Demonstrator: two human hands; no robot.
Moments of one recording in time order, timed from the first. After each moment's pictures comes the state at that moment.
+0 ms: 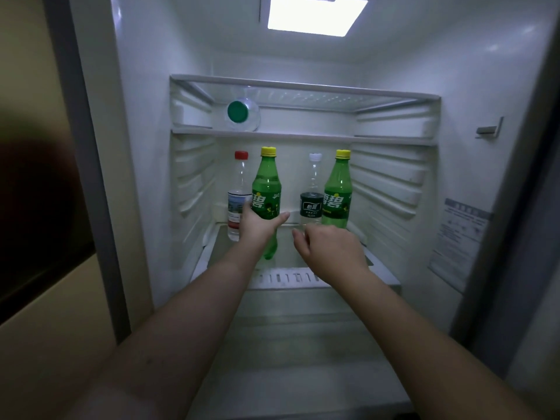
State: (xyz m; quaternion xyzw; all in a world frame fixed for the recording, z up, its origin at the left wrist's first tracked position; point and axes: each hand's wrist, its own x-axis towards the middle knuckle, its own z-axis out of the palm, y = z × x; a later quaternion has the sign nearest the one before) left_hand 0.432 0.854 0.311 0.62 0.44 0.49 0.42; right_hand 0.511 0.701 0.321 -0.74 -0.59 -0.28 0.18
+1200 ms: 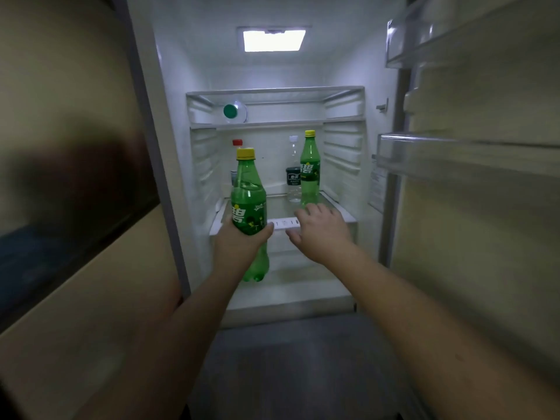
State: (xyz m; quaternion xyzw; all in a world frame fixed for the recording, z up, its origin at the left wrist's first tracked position) left_hand 0.296 0.610 0.280 0.68 0.40 0.52 0.31; right_hand 0.450 0.537 0.304 -0.75 -0.60 -0.25 0.12
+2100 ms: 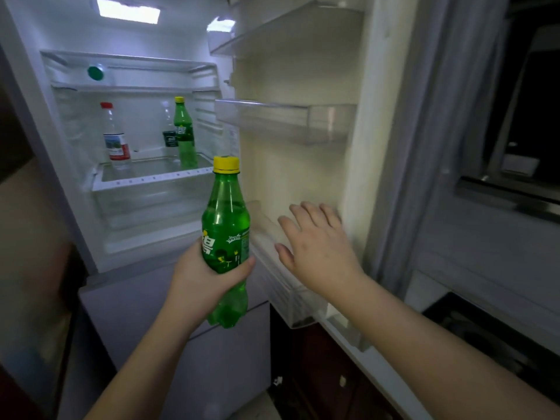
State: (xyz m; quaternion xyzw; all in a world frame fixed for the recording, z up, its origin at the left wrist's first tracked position) left_hand 0.202 0.268 0.252 0.77 0.25 0.38 0.45; right_hand 0.350 0.141 0.272 -0.82 -0.48 -0.32 0.07
